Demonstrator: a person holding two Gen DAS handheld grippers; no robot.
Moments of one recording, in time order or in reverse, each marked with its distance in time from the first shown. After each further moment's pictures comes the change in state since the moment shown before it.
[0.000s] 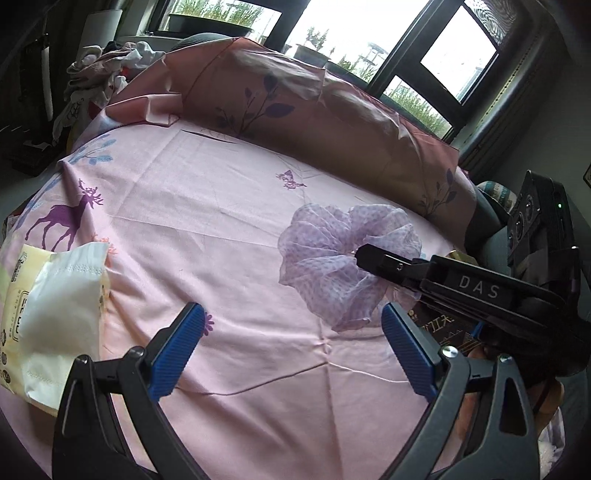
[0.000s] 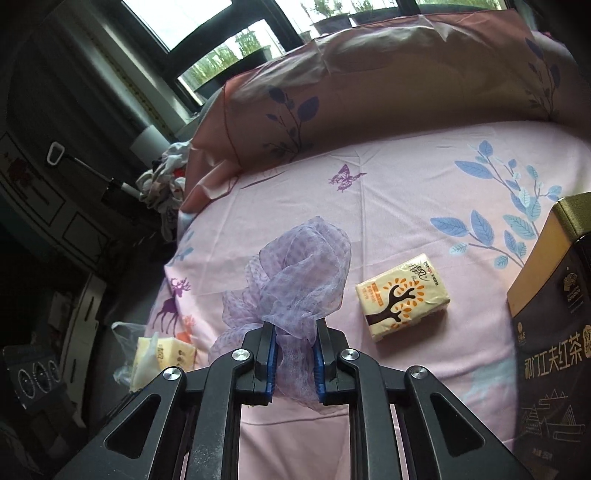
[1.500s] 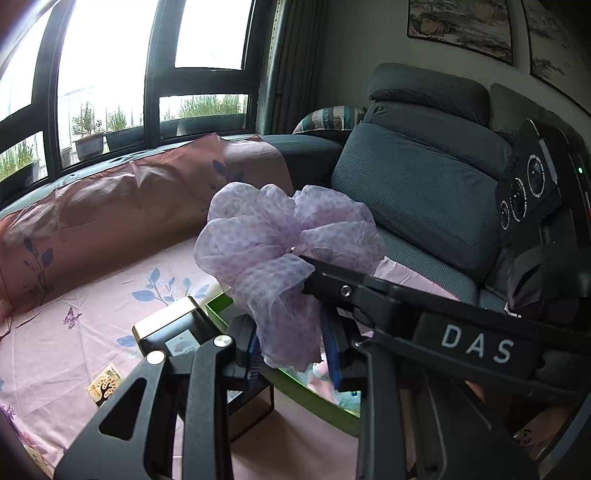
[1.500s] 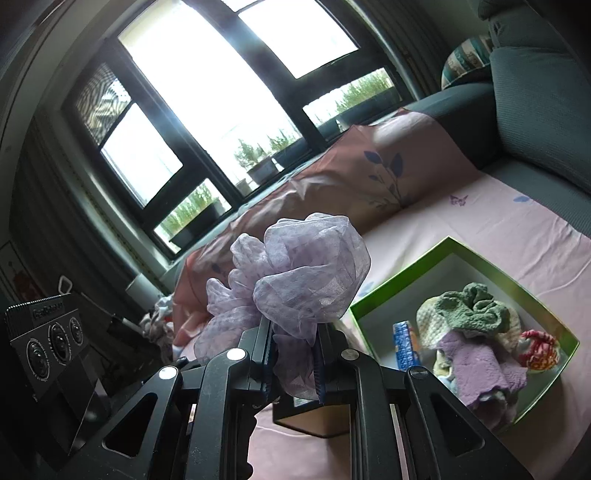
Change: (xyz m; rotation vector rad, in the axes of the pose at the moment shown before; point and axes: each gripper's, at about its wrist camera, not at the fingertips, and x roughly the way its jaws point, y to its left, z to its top) left arm 0.016 -0.332 -0.032 0.687 0.001 -0.295; right arm -0.268 -0.156 -0.034 0.228 -0.499 -0.094
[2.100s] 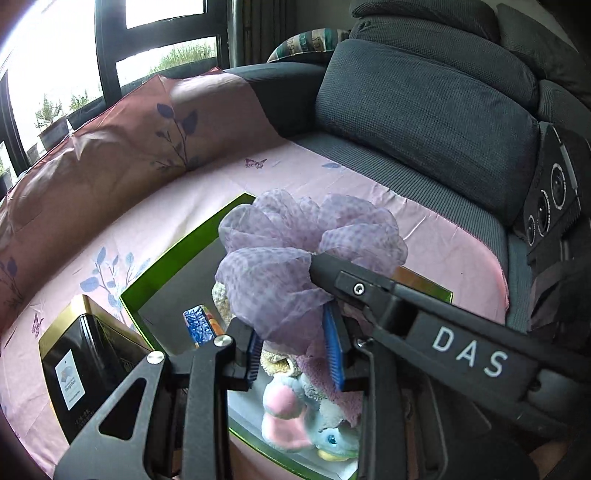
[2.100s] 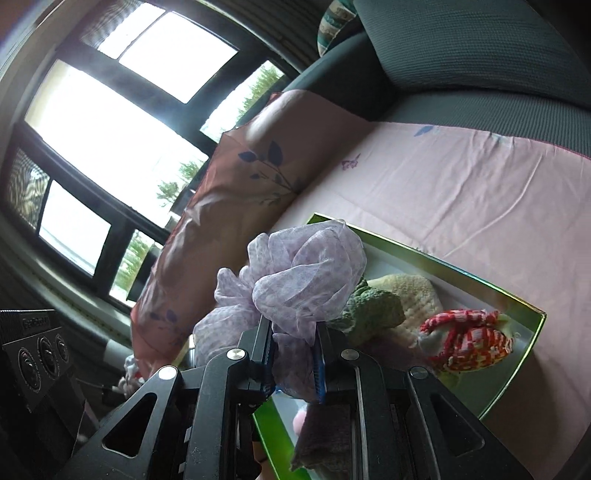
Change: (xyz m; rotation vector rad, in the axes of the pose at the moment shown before) left arm 0.133 -0.056 -0.015 0.107 0.245 0.051; right arm 0.018 -0.139 -0.013 0.337 -0.020 -0.145
